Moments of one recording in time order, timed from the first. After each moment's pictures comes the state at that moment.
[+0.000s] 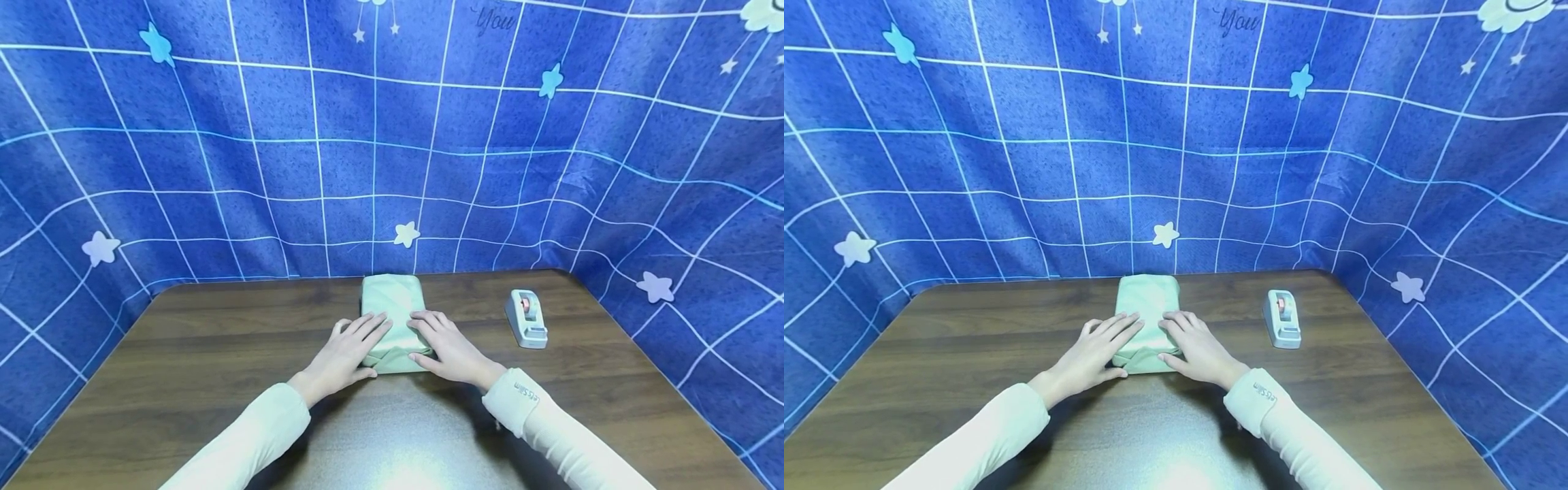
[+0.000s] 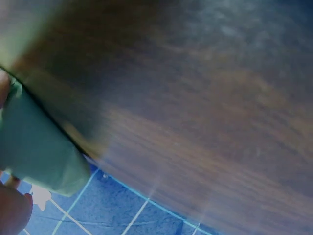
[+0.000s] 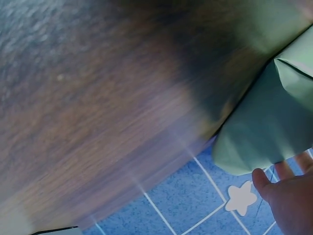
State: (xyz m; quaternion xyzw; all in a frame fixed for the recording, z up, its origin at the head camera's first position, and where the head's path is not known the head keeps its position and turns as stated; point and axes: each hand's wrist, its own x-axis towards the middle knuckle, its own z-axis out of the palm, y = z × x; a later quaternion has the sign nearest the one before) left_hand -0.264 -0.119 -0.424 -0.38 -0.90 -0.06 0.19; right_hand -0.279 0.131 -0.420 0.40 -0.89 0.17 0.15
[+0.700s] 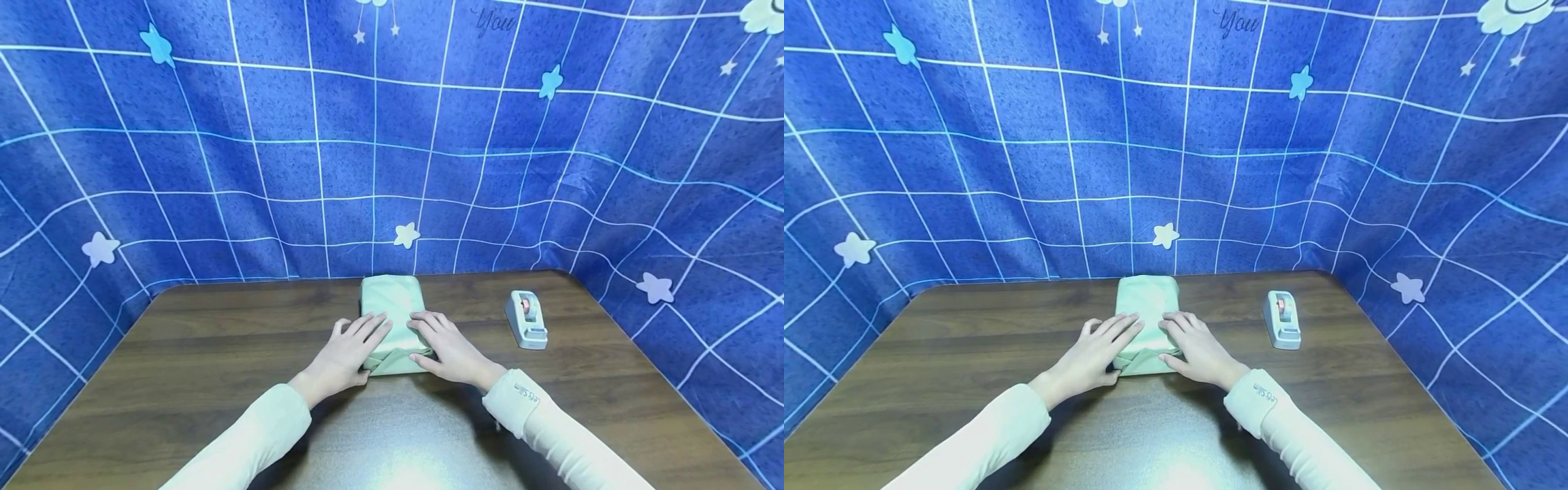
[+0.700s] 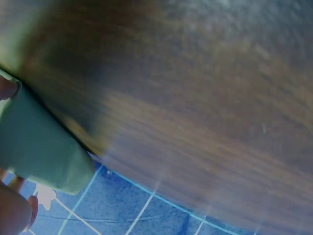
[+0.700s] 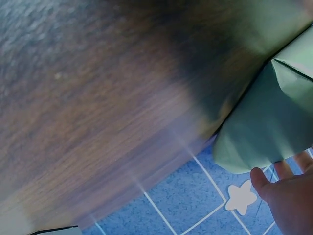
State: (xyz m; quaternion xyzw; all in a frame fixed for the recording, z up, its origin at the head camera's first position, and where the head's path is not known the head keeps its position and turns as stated) left_hand -0.264 -0.116 -0.424 -0.37 -0.91 0.00 0.20; right_hand -0.280 0.131 -0.421 0.40 -0.89 0.17 0.15
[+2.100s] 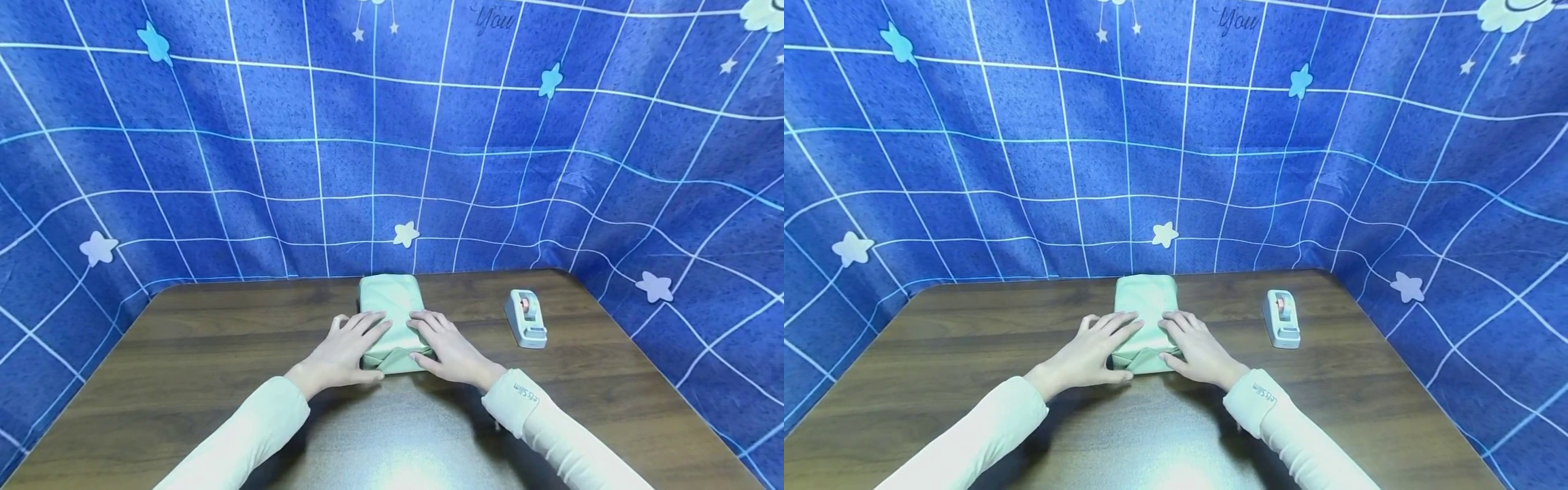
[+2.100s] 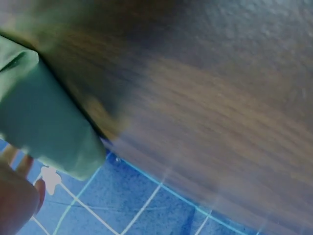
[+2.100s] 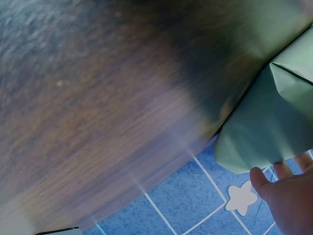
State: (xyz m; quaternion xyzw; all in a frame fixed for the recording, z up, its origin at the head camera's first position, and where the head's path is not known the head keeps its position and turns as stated) left_hand -0.265 -0.113 -0.410 -0.36 -0.92 -0.07 0.13; right_hand -0.280 0.132 -0.421 0.40 -0.89 0.16 0.15
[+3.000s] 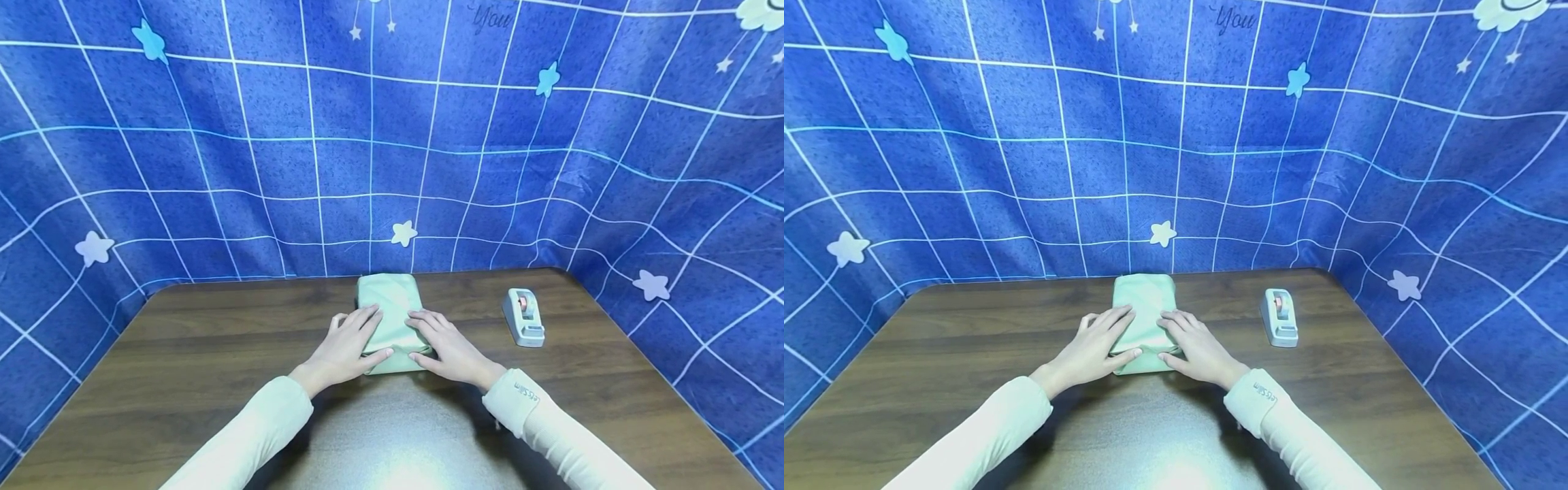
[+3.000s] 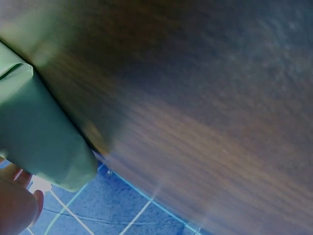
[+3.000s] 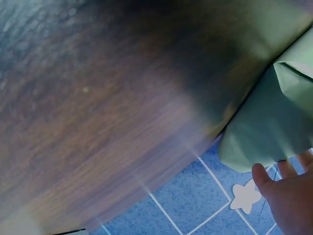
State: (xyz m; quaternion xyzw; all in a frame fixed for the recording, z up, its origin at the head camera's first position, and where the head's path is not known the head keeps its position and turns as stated) left_hand -0.270 -0.107 -0.416 -0.30 -0.94 -0.11 0.14; right_hand -0.279 0.135 -0.421 0.40 -0.89 0.19 0.14
